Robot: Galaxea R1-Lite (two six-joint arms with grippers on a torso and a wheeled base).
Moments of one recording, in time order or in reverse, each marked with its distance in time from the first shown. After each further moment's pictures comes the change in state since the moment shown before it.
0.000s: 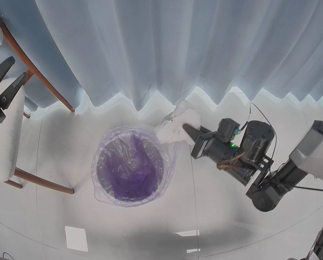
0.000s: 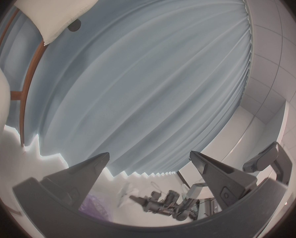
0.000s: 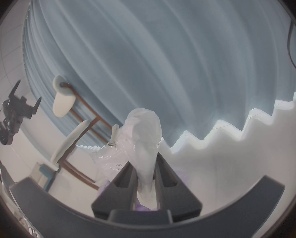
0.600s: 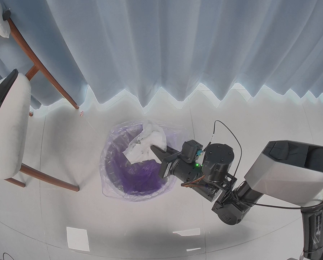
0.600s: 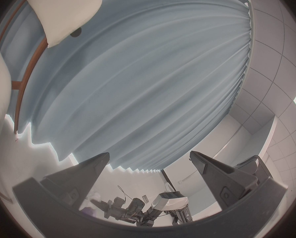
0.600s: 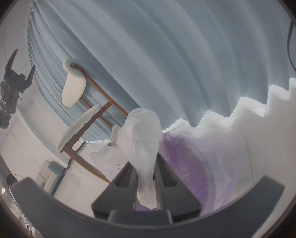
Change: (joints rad) left arm 0.004 -0.107 -0.007 0.010 -0.071 -0.197; right arm 0.123 0.256 -0.176 -0.067 -0.015 0.018
